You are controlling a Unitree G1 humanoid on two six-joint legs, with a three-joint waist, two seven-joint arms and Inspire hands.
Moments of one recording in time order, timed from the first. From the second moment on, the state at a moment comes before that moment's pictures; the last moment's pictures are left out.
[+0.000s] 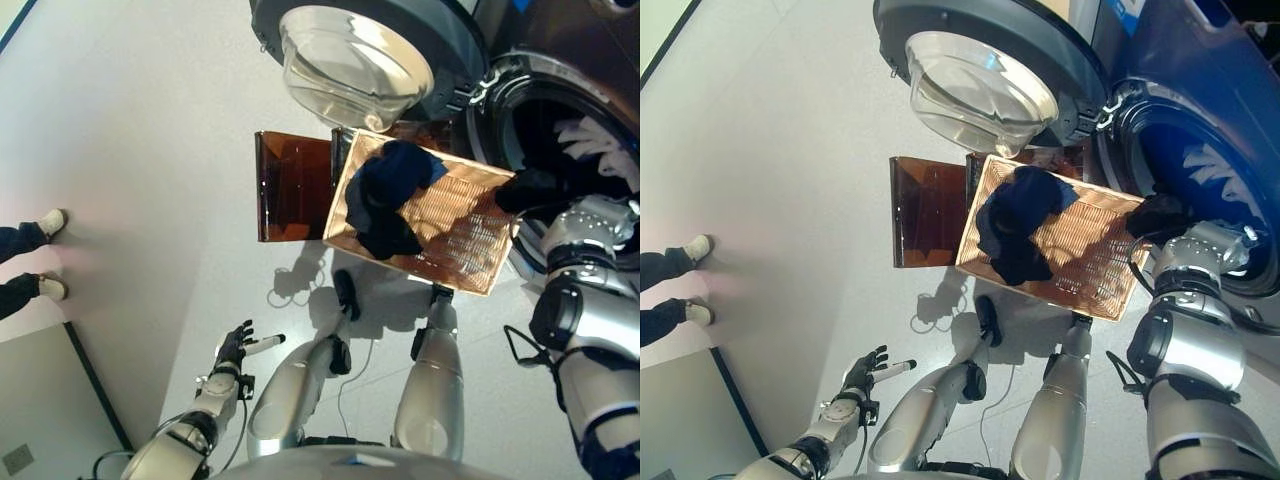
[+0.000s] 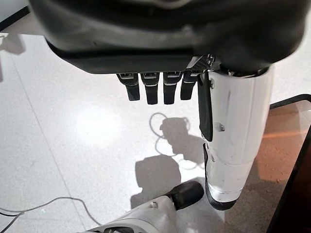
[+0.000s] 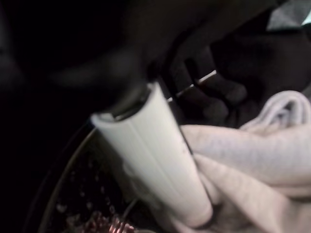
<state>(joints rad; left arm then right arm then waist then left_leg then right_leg) -0.22 0.15 -0.37 1.19 -0.36 -0.17 0.19 -1.00 -0.62 -0.40 1.16 1.52 -0.50 -0.50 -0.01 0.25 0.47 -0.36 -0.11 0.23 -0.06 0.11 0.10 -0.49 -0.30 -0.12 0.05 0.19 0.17</state>
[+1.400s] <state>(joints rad) -0.22 0.15 -0.37 1.14 -0.42 -0.23 0.22 -1.27 -0.77 -0.19 1.24 1.33 -0.48 -0.59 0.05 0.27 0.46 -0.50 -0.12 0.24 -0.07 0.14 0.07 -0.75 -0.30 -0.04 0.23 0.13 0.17</state>
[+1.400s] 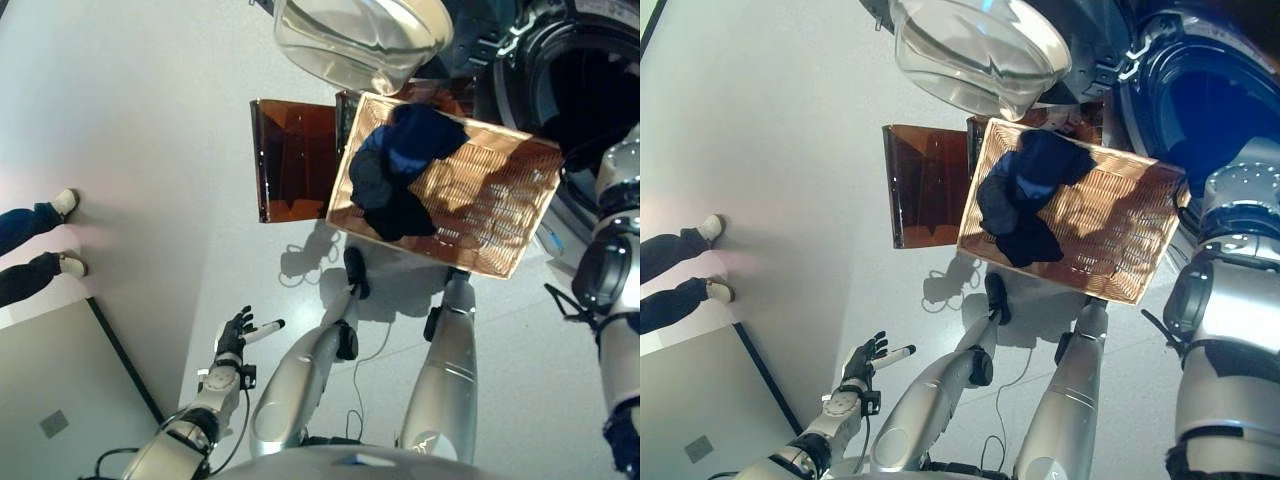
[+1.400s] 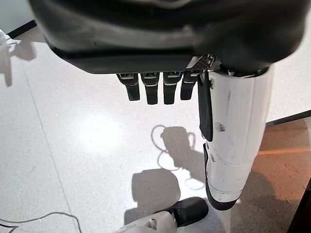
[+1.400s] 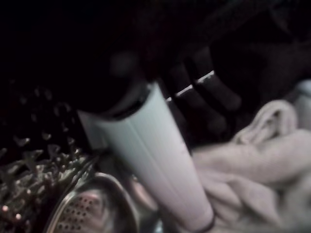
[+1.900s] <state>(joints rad) -0.22 0.15 -0.37 1.14 -0.42 -0.23 0.22 -1.27 -0.77 -0.17 1.27 1.31 -0.46 -0.59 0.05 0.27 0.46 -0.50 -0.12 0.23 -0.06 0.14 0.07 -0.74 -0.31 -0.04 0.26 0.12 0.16</state>
